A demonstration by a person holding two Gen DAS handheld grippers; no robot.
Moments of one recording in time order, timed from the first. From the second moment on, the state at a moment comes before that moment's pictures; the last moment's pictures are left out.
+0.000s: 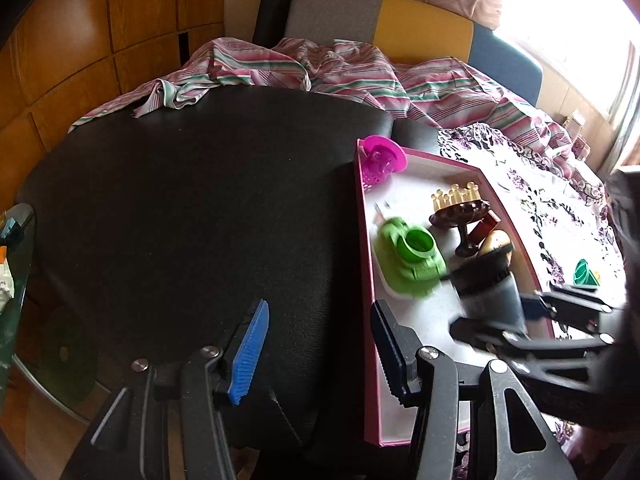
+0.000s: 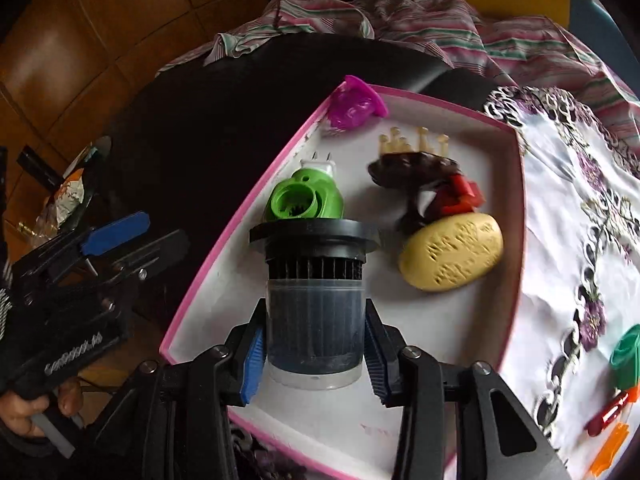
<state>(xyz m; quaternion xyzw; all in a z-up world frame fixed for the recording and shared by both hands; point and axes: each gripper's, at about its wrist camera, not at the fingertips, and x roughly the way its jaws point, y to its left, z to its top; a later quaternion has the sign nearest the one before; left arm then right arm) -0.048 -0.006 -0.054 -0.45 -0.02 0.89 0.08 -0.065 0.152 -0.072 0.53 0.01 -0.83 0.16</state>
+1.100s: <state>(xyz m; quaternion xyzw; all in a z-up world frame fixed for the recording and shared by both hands) -0.039 -0.004 -0.040 -0.42 0.00 0.90 0.09 -0.067 0.201 -0.050 0.49 -0.07 -0.86 0.12</state>
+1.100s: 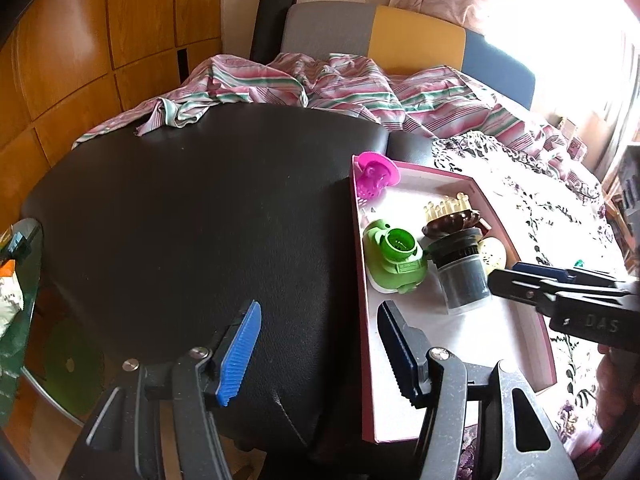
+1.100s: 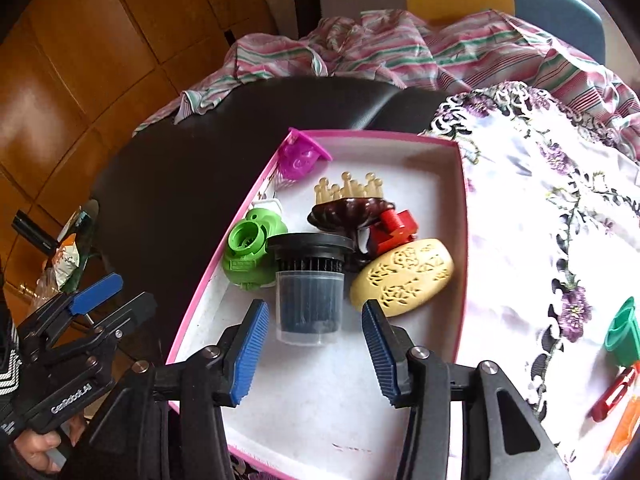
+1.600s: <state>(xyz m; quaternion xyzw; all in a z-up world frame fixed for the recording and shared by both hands) -0.031 0.015 -0.034 -0.41 0.02 0.90 0.10 -0.051 0.245 -0.028 0.46 -0.08 -0.88 0.09</state>
